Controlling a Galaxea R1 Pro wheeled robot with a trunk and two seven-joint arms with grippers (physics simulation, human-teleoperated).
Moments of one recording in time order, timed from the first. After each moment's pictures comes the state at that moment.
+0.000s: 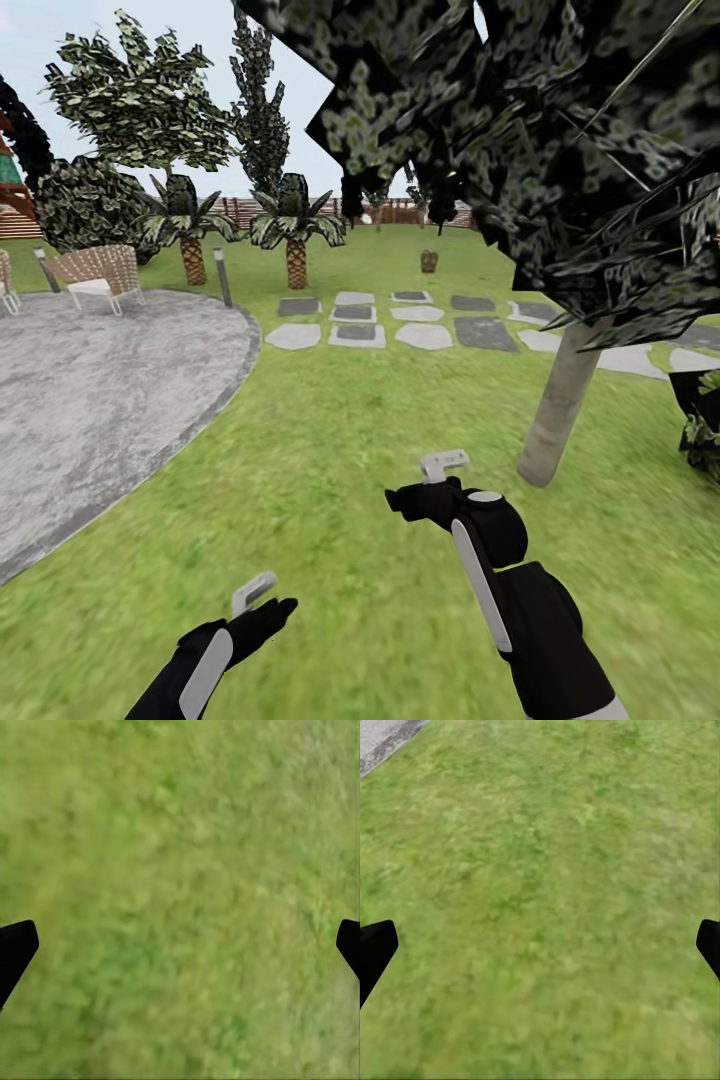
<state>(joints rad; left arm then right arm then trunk) -0.38 -0.04 0.02 -0.73 0.55 0.42 0.01 -0.45 0.11 0.24 -1.61 -0.02 1.02 0.00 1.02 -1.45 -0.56</state>
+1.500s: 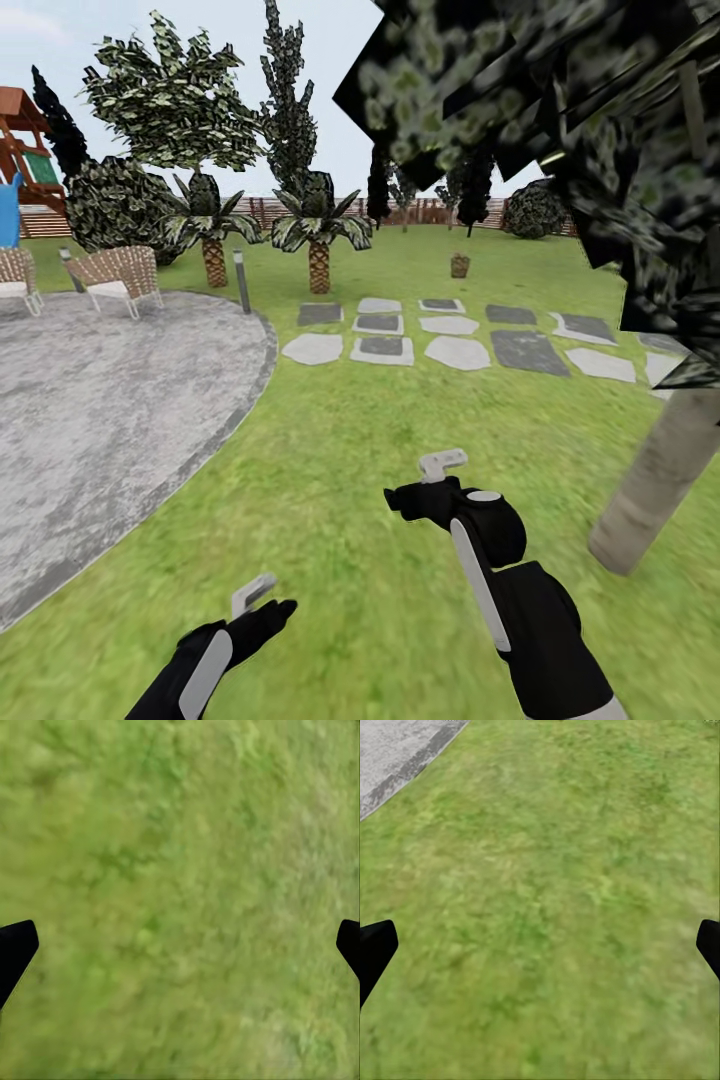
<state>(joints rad) -0.38 -0.04 0.02 -0.72 0.55 0.42 0.01 -0.46 0.12 0.24 -1.61 -0.02 1.02 0.00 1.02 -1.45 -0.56</state>
